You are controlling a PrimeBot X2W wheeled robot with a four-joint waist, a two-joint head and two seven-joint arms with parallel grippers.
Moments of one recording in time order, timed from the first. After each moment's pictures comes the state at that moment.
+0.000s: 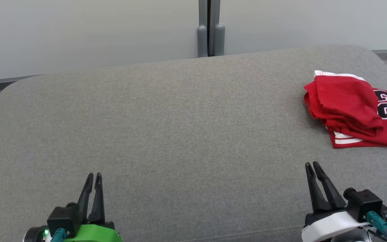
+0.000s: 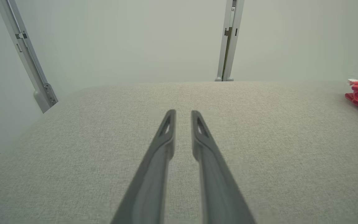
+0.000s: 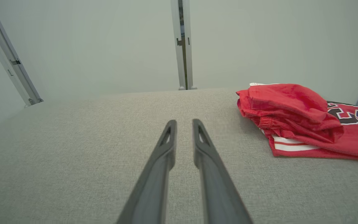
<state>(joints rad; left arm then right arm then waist) 0.03 0.20 -0.23 0.16 -0.30 0.11 -0.25 0.08 -0.07 0.06 0.07 0.15 0.13 -0.24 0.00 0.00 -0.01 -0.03</state>
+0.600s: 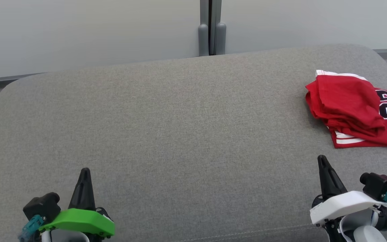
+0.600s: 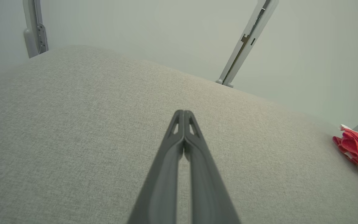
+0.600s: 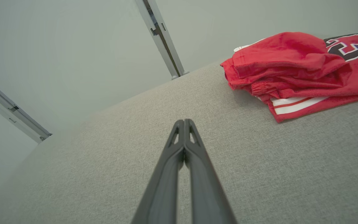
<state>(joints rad) -0.03 0.16 -0.18 0.23 -0.58 0.06 -0.20 -0.01 -0.07 0.01 0.18 0.46 0.13 -0.14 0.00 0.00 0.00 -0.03</state>
